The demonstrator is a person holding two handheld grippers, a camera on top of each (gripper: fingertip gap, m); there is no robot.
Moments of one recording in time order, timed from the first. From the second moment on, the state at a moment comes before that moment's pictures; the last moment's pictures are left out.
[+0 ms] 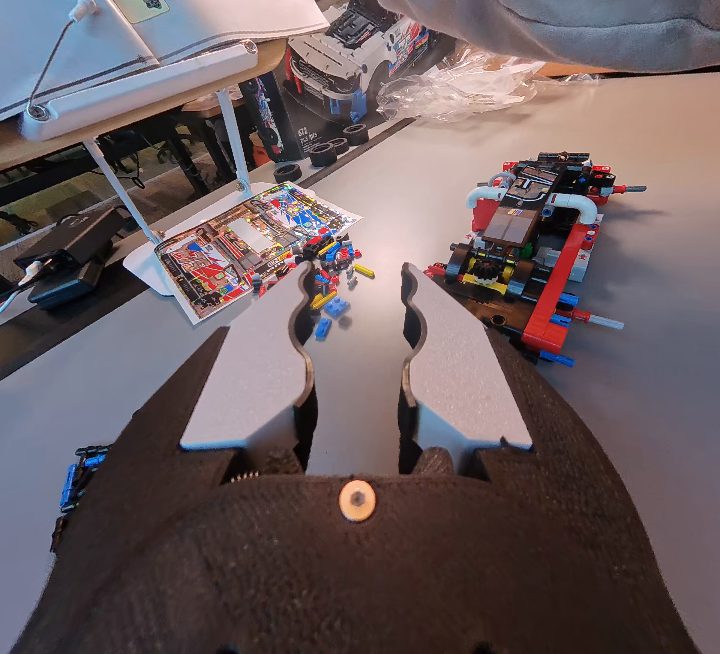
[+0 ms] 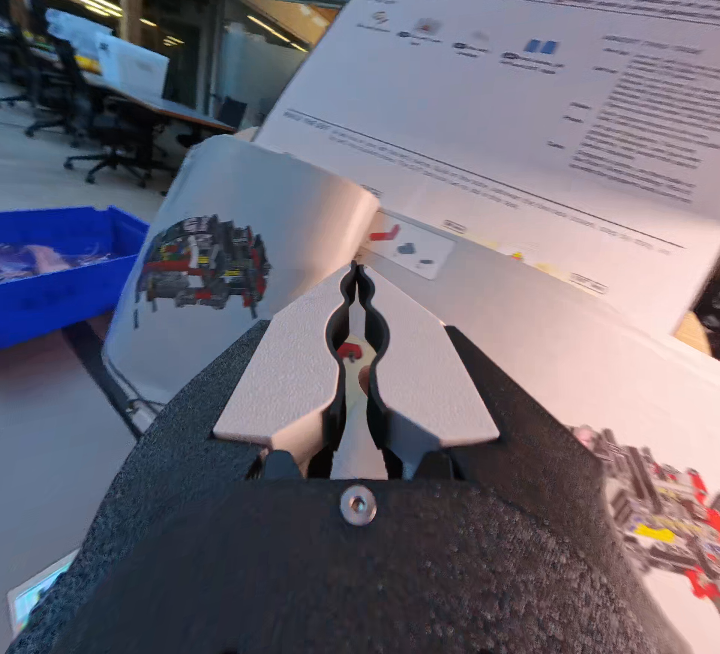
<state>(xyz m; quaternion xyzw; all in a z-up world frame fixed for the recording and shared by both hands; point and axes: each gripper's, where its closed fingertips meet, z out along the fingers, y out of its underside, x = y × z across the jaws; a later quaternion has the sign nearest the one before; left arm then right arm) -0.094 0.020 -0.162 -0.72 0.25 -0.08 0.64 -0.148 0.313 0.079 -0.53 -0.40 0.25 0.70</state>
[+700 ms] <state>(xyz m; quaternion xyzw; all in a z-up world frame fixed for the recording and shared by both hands) -0.101 0.017 -0.154 -0.72 0.24 -0.08 0.65 -0.122 0.239 0.065 -0.48 -0.49 0.30 0.66</state>
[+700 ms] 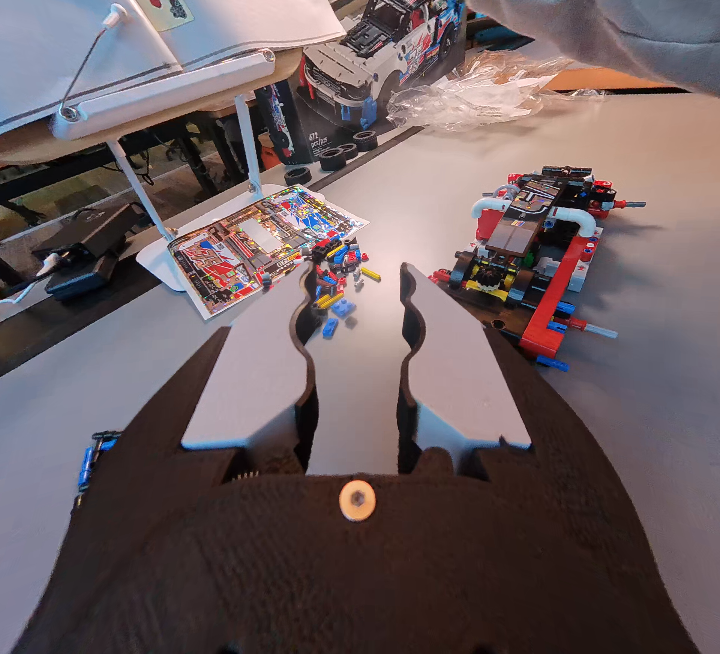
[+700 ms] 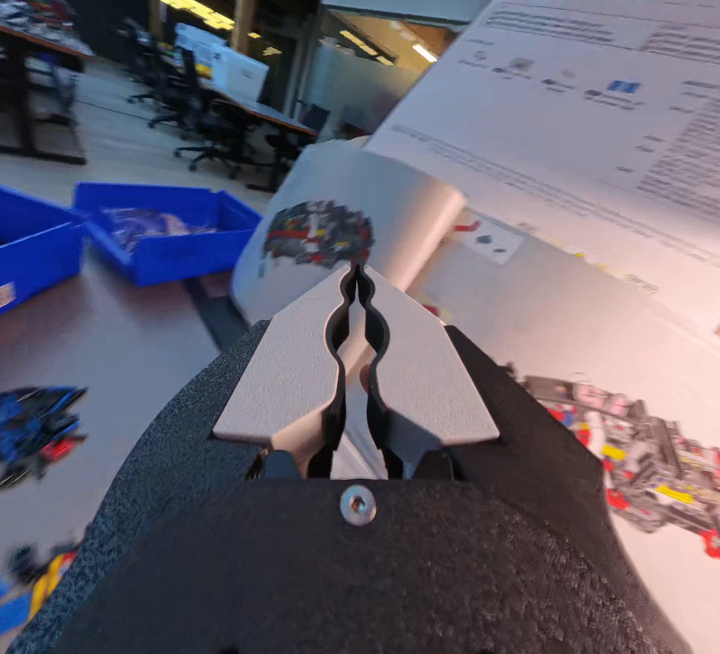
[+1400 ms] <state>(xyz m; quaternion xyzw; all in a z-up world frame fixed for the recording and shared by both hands) -0.180 0.027 -0.170 -0.80 0.11 -0.01 0.59 -0.008 0.151 -0.153 -0.56 -0.59 0.31 0.48</state>
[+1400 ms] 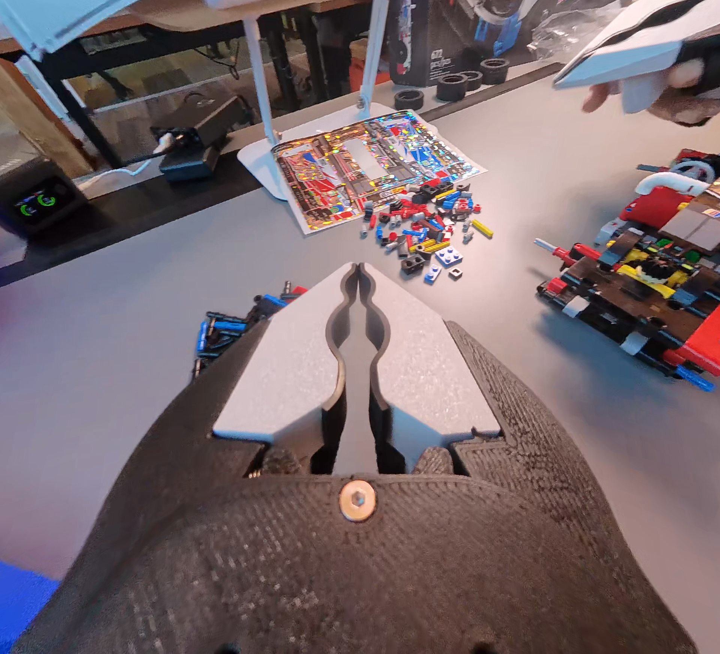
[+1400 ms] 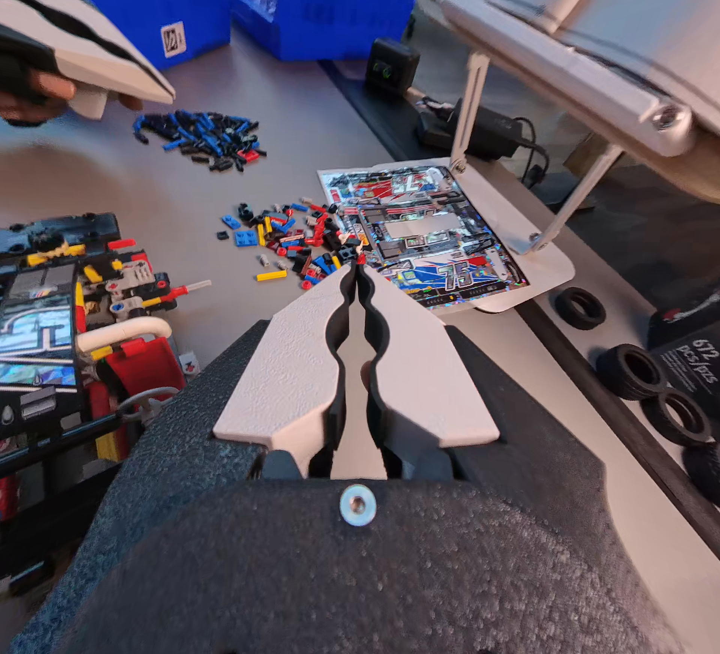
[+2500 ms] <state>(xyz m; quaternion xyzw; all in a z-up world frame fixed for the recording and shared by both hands) -0.229 0.071 -0.241 -0.85 0.51 -0.05 0.16 0.105 0.043 -0.131 -0.62 -0.45 0.39 0.51</state>
